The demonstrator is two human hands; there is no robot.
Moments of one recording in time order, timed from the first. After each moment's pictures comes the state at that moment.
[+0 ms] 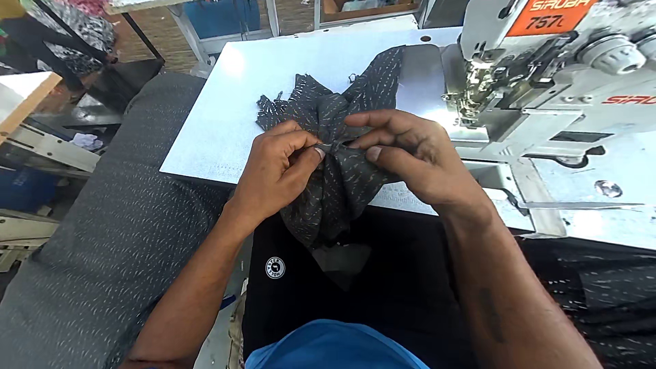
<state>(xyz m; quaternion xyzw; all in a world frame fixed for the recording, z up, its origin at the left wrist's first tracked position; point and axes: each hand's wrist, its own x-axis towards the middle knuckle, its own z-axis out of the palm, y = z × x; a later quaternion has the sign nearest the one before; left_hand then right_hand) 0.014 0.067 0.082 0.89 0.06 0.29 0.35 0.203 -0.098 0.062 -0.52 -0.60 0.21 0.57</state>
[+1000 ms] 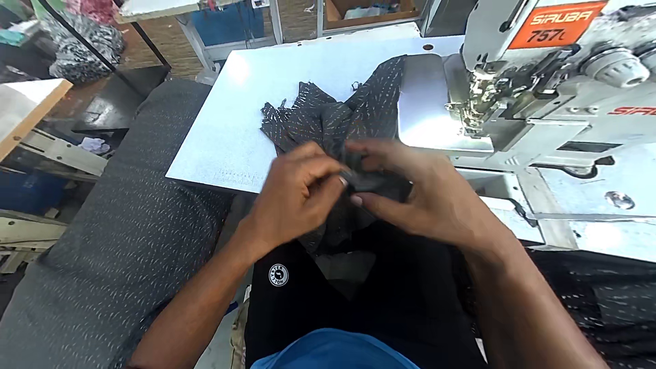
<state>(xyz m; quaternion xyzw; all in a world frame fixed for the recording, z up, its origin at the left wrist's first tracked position) 0.010 0.043 0.083 0.90 0.01 0.27 0.35 0.188 -0.116 0.063 -0.60 -0.66 0.07 0.44</state>
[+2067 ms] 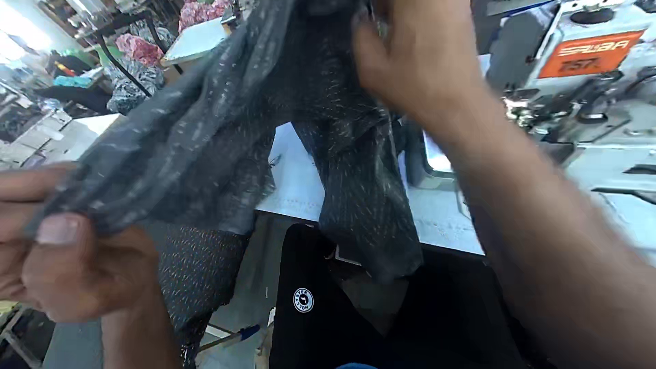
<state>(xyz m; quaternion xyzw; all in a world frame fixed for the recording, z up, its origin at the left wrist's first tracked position) -0.146 0.127 0.162 0.72 0.00 0.66 0.23 0.211 0.009 0.197 -0.68 -0.56 -0.19 0.43</state>
